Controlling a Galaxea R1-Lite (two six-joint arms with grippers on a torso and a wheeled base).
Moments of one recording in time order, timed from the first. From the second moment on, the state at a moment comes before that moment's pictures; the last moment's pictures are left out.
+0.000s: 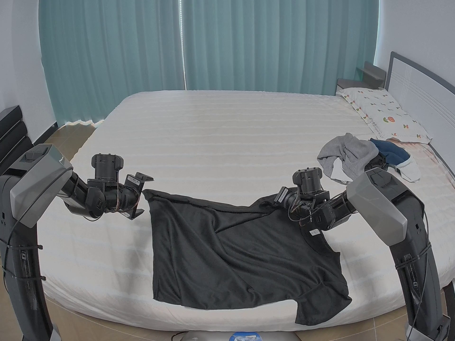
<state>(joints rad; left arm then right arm) -0.06 2.31 -1.22 -0.49 -0.20 -1.23 0.35 2.65 -1.64 -0.53 -0.07 0.76</state>
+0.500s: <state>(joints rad) -0.06 2.31 -1.22 -0.49 -0.19 -1.21 0.35 2.75 -1.97 -0.58 -0.18 0.73</state>
